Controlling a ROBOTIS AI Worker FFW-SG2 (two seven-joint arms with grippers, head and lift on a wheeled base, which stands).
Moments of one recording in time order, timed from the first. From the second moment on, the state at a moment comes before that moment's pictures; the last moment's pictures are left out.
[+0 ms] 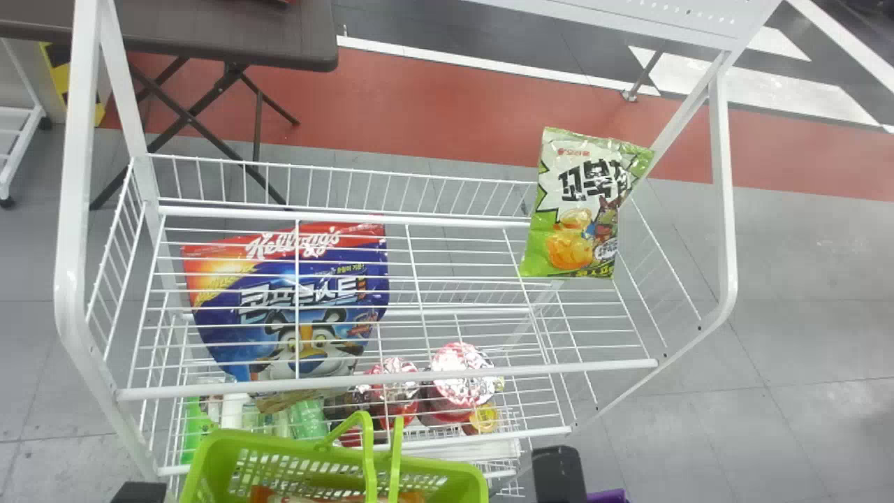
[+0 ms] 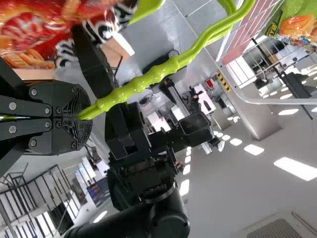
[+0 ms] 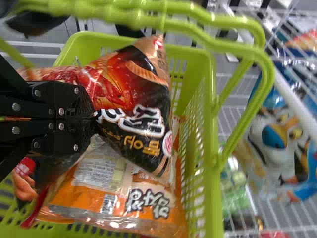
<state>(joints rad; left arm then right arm) 0.62 0.06 -0.17 -2.07 0.05 0.88 -1.37 0.74 0.00 -0.18 -2.44 -0.42 1.45 0.46</state>
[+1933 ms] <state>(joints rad) 0.63 0.07 -0.15 -2.08 0.06 0.87 -1.40 0.26 -0.03 -0.29 -2.06 -0.01 0.50 0.17</state>
